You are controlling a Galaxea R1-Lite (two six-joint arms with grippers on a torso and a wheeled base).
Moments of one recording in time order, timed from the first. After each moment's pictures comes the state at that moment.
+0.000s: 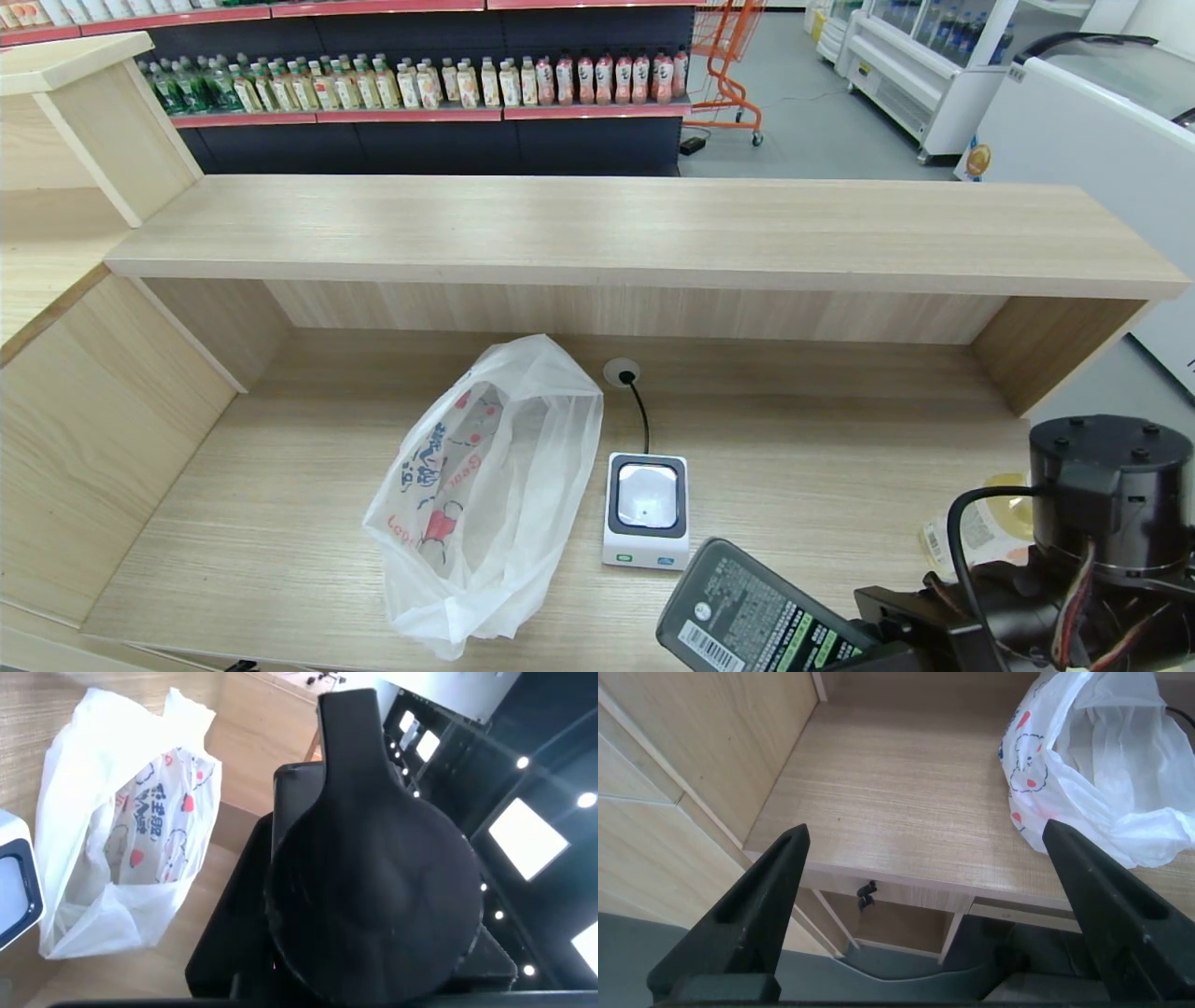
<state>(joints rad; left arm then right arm) 0.00 0.00 0.00 0.05 0.13 0.01 0.59 1.52 -0.37 -0.77 1.00 -2.62</state>
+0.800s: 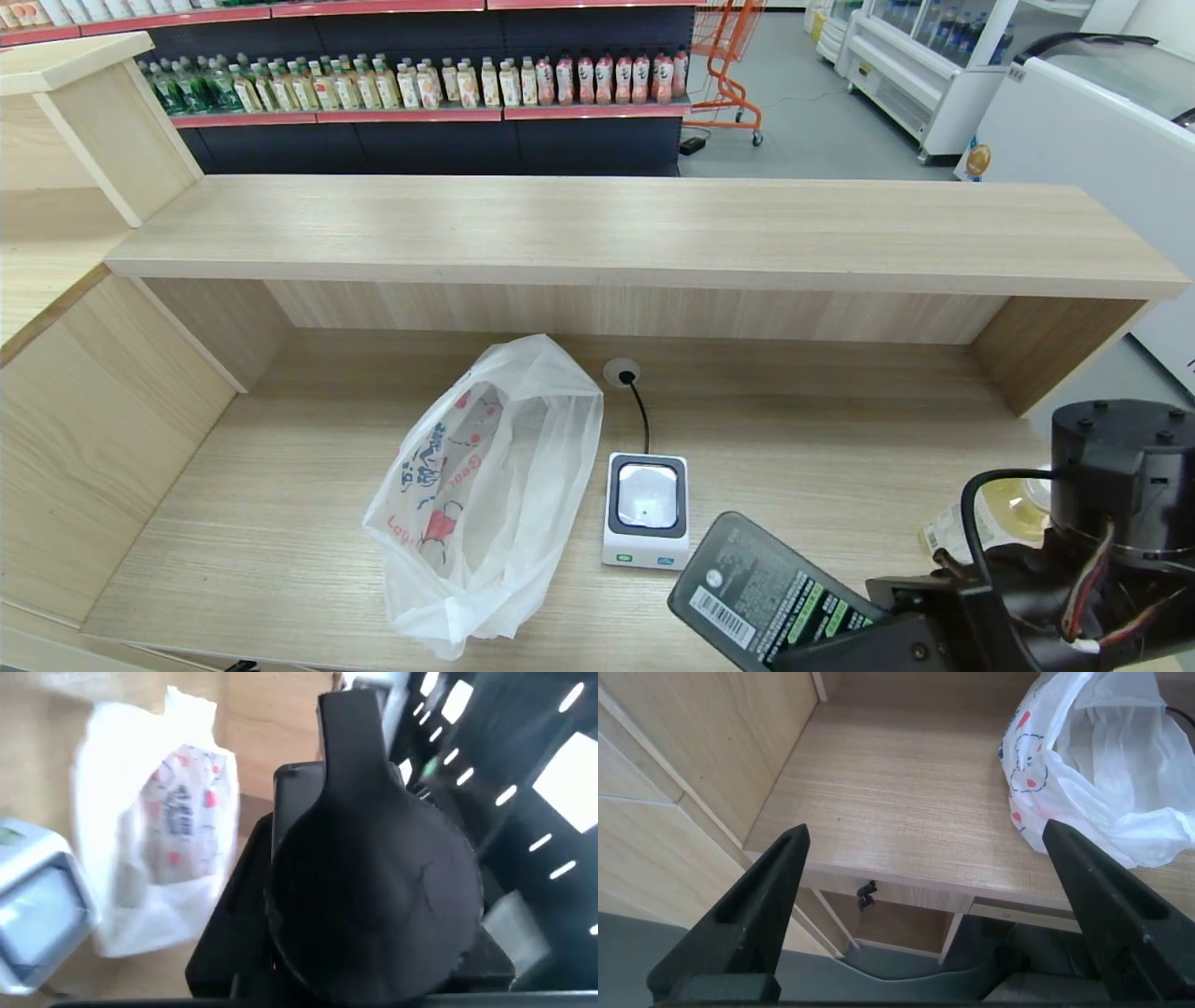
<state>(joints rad) 0.00 0.00 0.00 0.05 0.13 0.01 0.55 1.49 -0.39 -0.76 1.02 -2.45</state>
